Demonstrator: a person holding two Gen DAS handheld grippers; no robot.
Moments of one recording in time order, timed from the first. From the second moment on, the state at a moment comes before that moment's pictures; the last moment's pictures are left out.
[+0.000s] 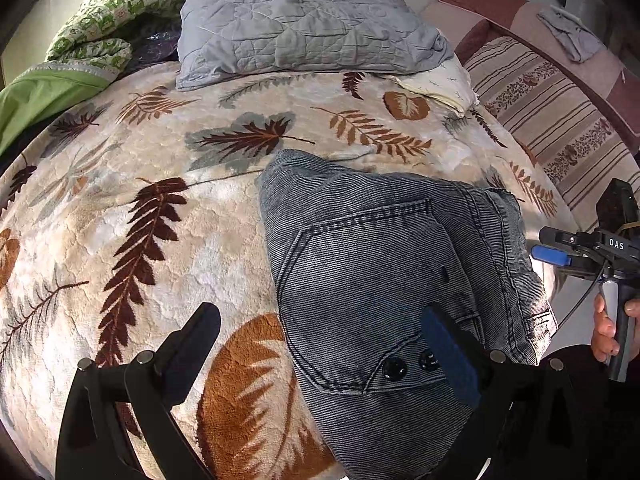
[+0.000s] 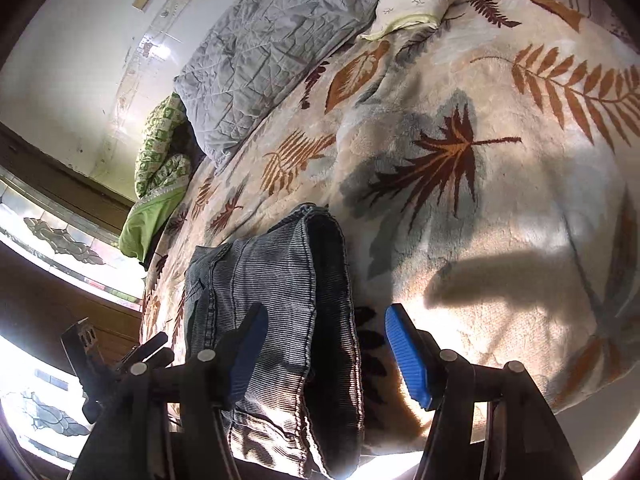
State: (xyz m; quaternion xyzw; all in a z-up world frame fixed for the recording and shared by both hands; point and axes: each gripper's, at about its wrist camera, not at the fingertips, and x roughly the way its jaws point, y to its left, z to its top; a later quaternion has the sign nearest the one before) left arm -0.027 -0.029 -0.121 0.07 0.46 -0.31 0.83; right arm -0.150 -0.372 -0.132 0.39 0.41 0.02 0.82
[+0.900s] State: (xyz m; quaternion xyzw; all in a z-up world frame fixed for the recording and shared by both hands) left arm 0.023 -0.034 -0.146 -0.06 0.54 -0.44 0.71; right arm -0.098 -0.369 -0.169 0.42 0.45 0.23 0.76
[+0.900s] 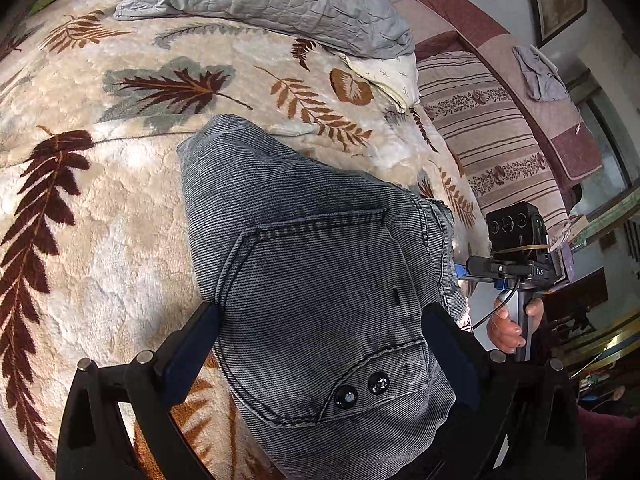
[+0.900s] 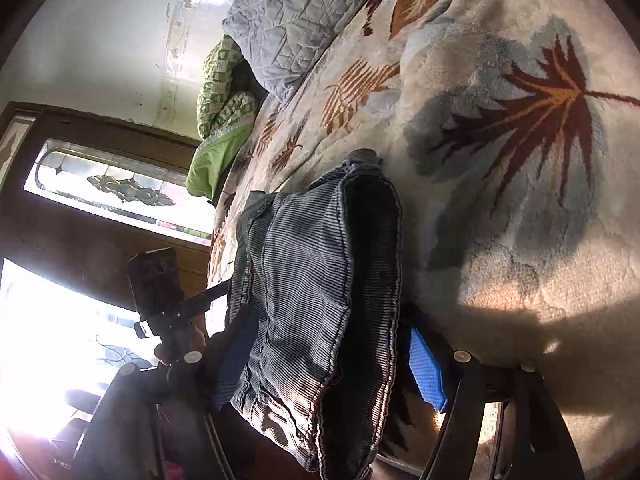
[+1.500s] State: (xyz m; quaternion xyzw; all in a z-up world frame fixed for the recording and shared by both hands) left arm 0.024 -0.063 -0.145 -0.05 0.52 -0.50 0.69; right arm -0.052 -0.300 -0.164 0.37 0.46 0.32 0.74
